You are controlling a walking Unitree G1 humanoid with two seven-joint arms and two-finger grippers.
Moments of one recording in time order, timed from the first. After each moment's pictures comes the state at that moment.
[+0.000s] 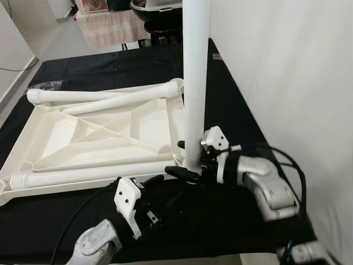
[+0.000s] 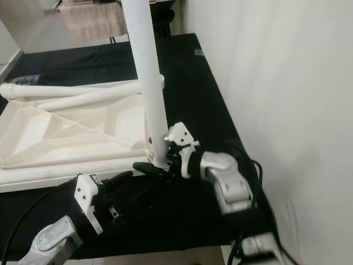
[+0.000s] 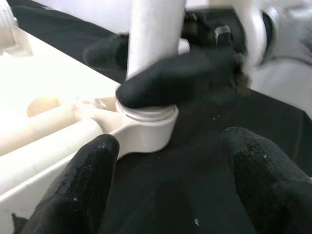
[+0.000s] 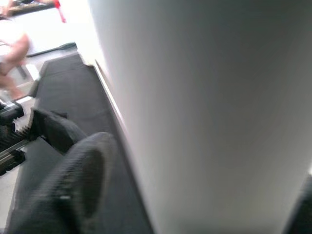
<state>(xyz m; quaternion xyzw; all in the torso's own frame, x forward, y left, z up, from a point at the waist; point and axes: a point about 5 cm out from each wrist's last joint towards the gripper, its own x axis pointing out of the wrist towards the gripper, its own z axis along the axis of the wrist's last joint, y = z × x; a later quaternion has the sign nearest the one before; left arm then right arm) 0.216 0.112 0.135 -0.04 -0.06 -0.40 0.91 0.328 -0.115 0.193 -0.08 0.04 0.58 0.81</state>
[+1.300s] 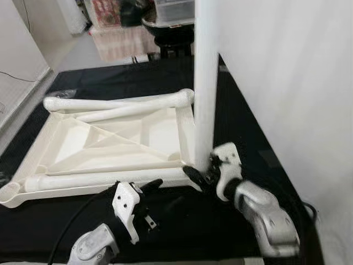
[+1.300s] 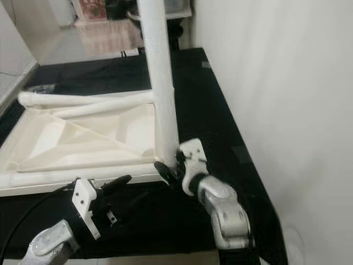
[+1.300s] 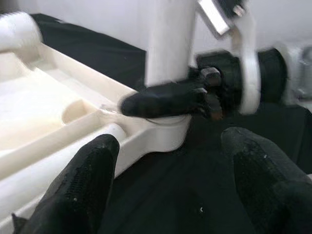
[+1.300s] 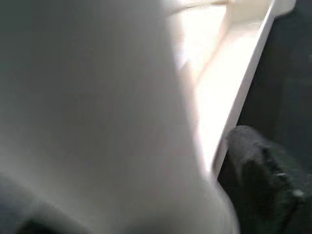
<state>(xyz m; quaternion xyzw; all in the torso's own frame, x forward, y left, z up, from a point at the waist) 0.217 0.113 0.139 -0.03 -0.07 -0.40 0.91 0.309 -0.123 0.159 -0.02 0.09 0.29 0.95</state>
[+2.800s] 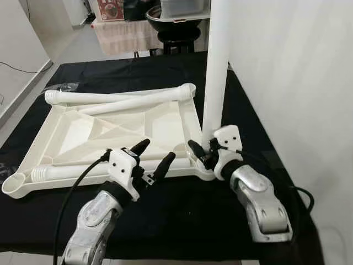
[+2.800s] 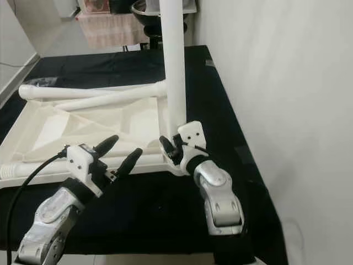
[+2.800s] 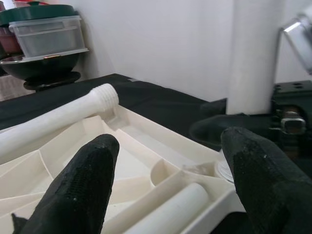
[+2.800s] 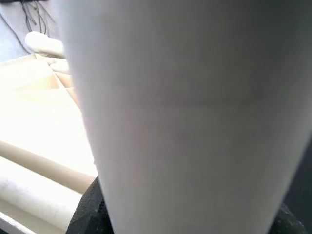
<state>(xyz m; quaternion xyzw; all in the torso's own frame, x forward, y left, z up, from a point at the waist) 0.260 0.117 0.179 0.00 -0.18 -0.26 0.95 0.325 -0.126 0.179 -0.08 0.02 0.22 0.97</state>
